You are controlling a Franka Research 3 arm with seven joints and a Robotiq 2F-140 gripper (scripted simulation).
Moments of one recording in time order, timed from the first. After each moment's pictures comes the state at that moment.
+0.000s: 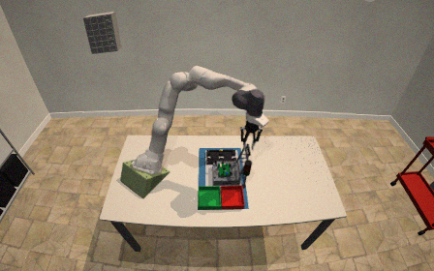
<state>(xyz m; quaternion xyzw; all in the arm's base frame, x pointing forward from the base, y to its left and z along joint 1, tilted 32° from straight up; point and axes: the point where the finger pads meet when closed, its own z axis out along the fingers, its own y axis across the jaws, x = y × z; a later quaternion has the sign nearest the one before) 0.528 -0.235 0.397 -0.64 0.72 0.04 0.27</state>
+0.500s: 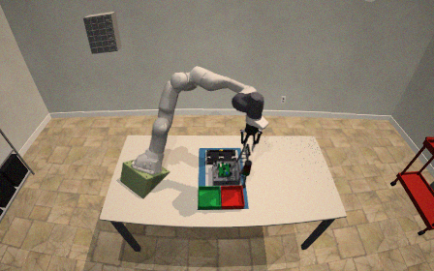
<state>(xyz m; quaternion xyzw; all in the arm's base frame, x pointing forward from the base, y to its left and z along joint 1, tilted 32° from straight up) 0.537 -0.229 0.383 -0.64 0.72 0.04 0.27</state>
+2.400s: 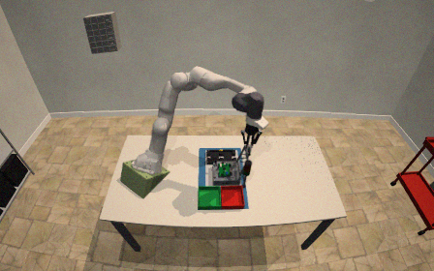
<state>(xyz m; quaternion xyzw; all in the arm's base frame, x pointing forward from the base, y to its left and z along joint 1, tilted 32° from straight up) 0.538 -0.230 0.383 -0.64 0.72 0.03 0.27</state>
